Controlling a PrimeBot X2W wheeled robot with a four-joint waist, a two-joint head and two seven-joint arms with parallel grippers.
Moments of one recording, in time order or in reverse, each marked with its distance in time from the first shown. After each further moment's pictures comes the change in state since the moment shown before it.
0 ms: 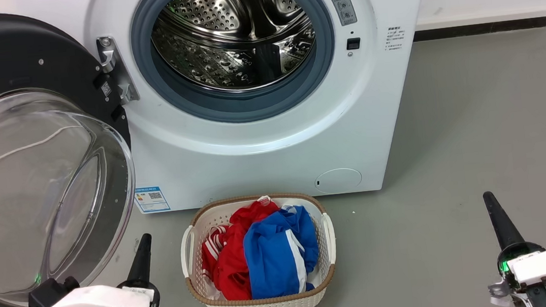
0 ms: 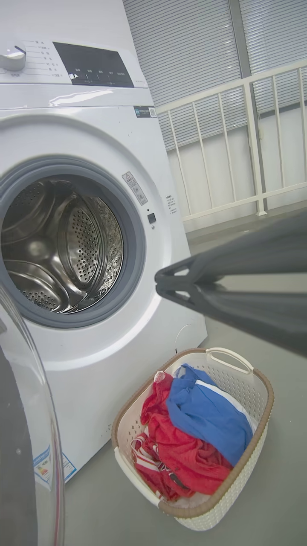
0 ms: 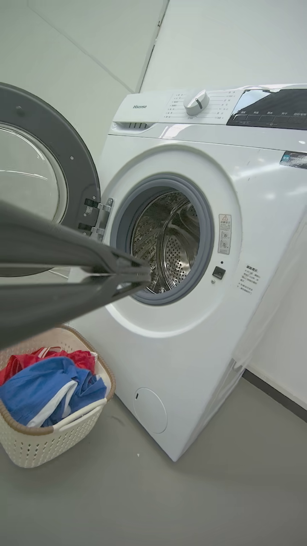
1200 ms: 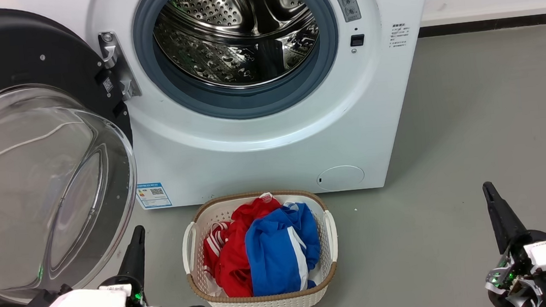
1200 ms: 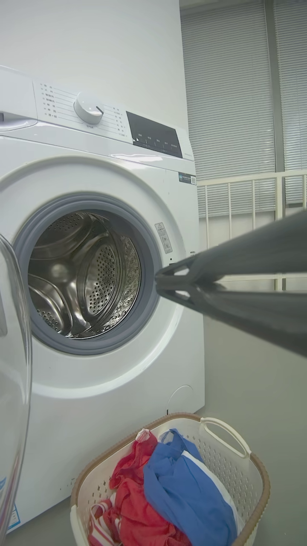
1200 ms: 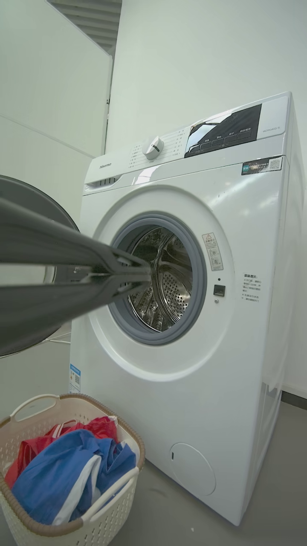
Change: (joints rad) left arm -0.022 -0.065 0.097 0.026 -0.261 -0.074 0.053; right arm -0.052 0.000 -0.007 0.056 0.333 0.000 0.037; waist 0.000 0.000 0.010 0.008
